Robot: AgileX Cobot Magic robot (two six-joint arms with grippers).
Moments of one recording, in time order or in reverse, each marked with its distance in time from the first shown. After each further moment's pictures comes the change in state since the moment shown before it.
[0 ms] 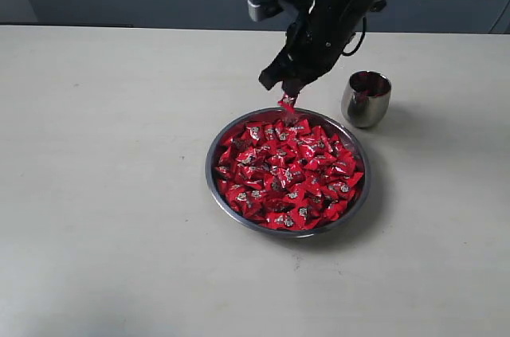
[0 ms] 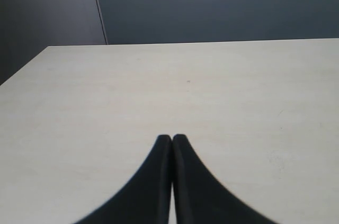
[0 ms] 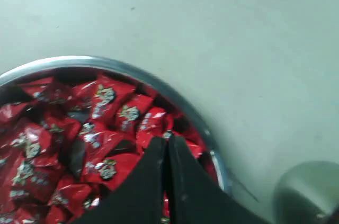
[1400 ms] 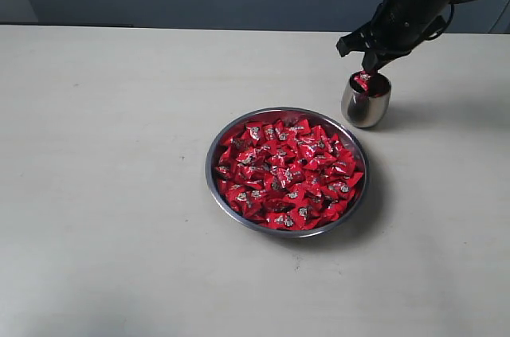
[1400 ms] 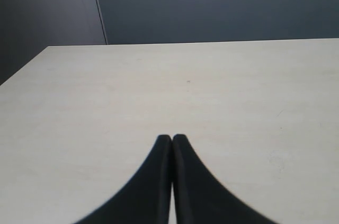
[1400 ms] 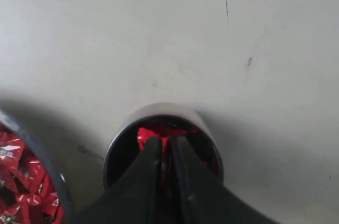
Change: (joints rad) left arm 0.000 0.000 0.000 0.000 0.000 0.000; right arm -0.251 0.020 0.000 -0.063 -0.039 0.134
